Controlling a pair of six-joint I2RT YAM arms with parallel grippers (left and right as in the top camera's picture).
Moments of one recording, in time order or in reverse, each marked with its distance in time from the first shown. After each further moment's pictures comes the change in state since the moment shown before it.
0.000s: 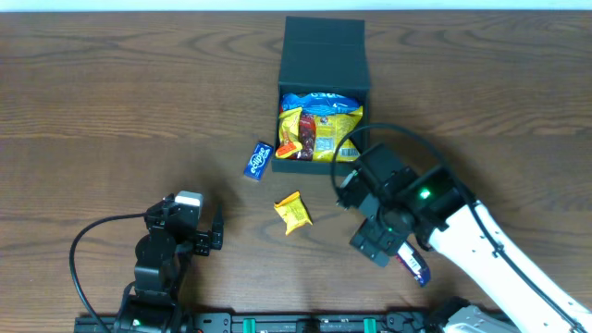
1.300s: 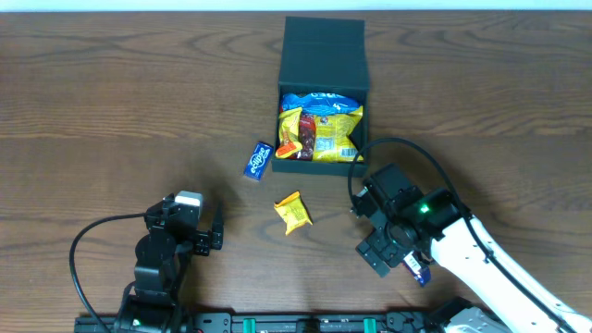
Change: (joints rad) left arm 0.000 0.000 0.000 0.000 0.000 0.000; right arm -0.038 -0.056 -0.275 0.184 -0.007 0.122
